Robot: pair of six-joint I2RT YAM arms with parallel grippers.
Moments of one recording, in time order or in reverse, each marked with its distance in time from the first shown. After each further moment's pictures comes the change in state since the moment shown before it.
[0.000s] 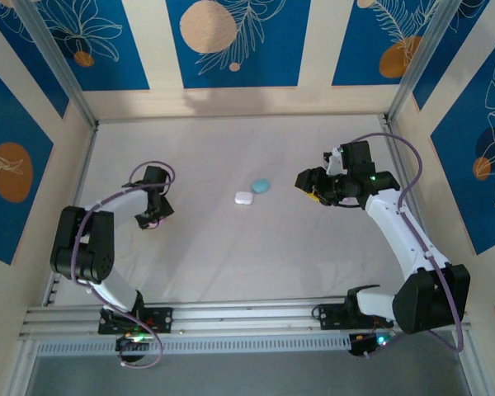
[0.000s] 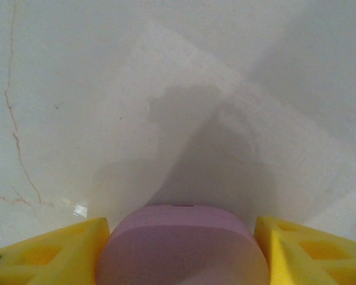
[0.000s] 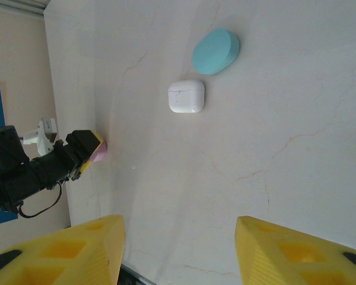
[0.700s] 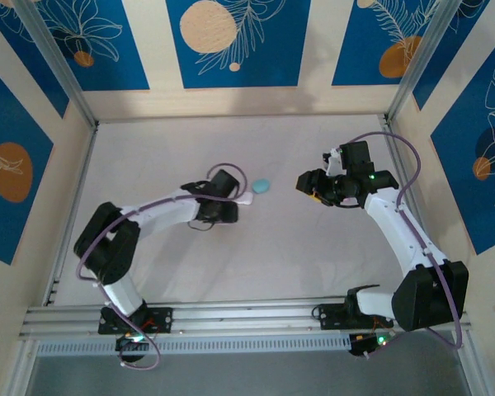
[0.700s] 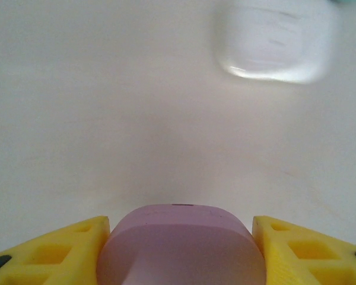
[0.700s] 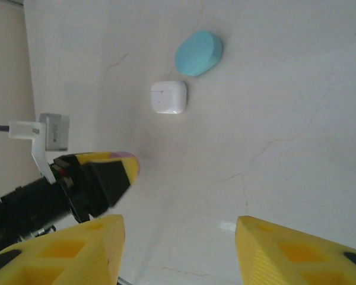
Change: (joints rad) left arm -0.571 0.100 0.246 -0.014 0.133 0.079; right arm -0.008 0.017 -0.002 -0.019 0.040 -0.080
